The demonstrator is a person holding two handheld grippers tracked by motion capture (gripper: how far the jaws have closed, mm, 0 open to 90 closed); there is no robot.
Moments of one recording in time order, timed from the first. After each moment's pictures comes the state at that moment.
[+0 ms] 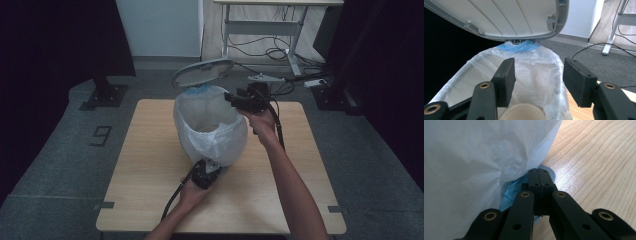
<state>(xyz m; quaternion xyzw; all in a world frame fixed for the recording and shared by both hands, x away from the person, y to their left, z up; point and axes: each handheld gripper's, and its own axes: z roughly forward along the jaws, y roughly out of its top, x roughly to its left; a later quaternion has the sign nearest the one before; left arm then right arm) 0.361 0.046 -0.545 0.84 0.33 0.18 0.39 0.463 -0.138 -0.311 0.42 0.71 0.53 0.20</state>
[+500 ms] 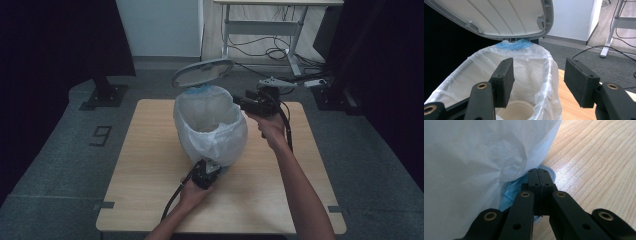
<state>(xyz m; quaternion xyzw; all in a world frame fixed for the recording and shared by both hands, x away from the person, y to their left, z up) 0.361 0.045 -0.545 0.84 0.33 0.19 0.39 0.449 -0.162 -0.312 0.42 0.70 0.54 0.20</state>
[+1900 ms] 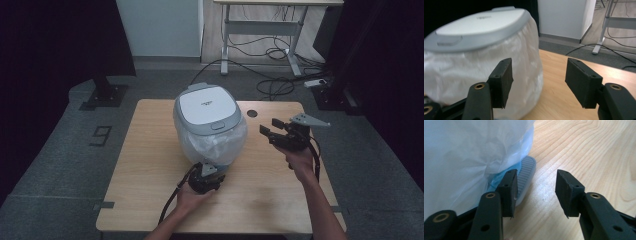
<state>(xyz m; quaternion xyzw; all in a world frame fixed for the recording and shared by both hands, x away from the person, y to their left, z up) 0.340 0.056 -0.527 0.83 0.33 0.15 0.42 0.381 -0.243 -0.372 0.41 0.70 0.54 0.22</state>
